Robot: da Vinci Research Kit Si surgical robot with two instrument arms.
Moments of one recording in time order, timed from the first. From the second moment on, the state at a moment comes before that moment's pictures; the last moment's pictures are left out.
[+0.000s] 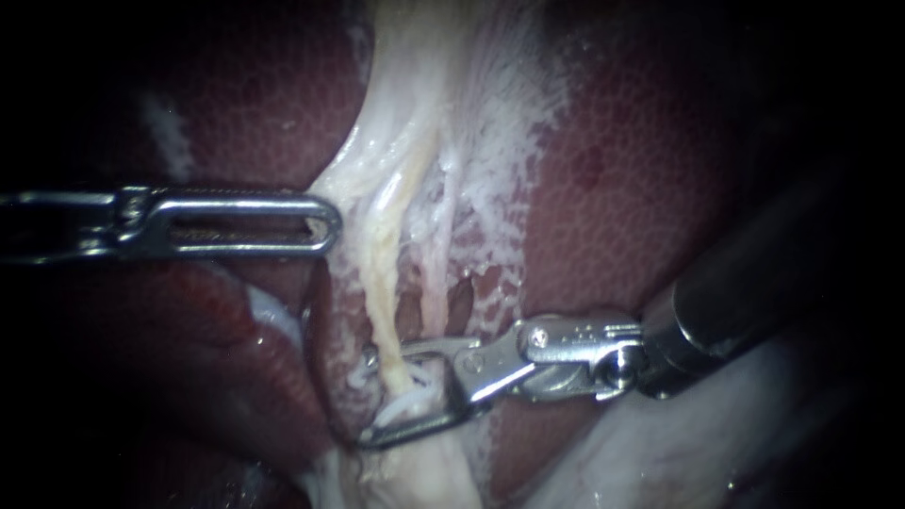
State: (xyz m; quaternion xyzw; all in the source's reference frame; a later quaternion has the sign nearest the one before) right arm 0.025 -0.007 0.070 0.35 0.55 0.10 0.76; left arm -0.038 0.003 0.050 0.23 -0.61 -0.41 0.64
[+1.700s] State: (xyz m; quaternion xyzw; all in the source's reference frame) right arm 0.026 -0.006 0.068 0.36 0.55 0.10 0.75; left arm -0.037 0.004 0.049 0.22 -0.62 -0.42 0.62
